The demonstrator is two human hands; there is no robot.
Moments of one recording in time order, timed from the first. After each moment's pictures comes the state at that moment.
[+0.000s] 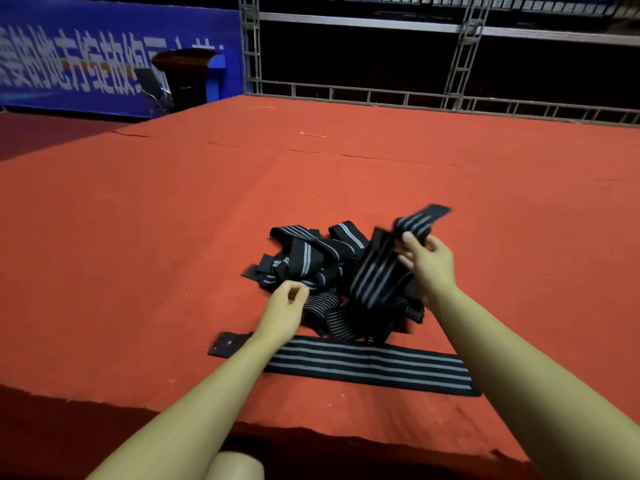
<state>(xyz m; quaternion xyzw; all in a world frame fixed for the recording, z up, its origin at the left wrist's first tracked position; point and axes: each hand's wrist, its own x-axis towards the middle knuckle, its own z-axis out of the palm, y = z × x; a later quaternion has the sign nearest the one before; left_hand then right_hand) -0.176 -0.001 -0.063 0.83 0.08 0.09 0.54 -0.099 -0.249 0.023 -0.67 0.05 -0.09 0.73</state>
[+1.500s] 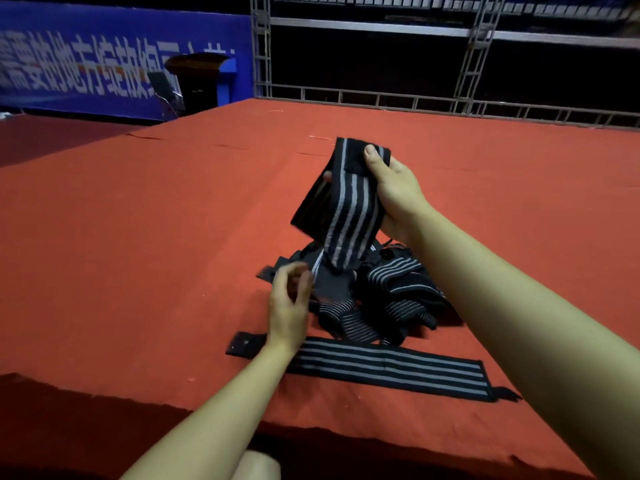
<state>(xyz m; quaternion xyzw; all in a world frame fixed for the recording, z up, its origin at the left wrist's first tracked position) -0.201 -0.001 -0.039 0.71 0.02 0.32 0.63 -0.124 -0.147 0.156 -0.60 -0.17 0.05 0.78</state>
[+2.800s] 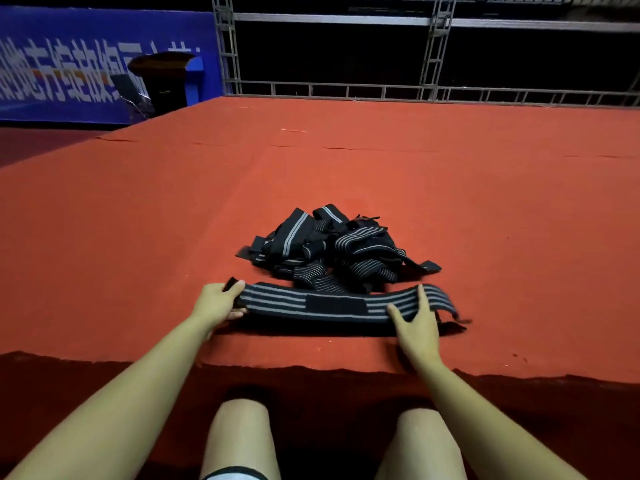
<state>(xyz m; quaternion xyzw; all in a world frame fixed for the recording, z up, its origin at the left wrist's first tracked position) -0.252 0.077 -0.059 0.74 0.22 0.05 0.64 -0.249 -0.296 -0.107 -0.86 0.12 -0.12 0.48</state>
